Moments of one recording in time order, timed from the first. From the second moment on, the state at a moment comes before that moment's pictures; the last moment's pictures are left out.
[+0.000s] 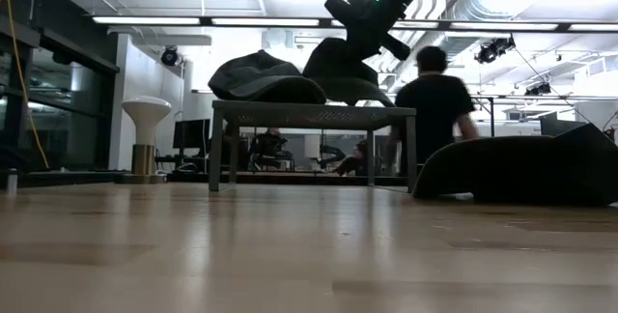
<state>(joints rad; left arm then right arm) 0.28 1.38 1.95 -0.98 -0.09 0.14 -0.45 1.62 1.44 -0.49 0.20 0.47</state>
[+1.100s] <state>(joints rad) 0.28 1.38 1.95 -0.97 -0.09 0.12 -0.46 1.64 1.44 -0.46 0.13 0.58</state>
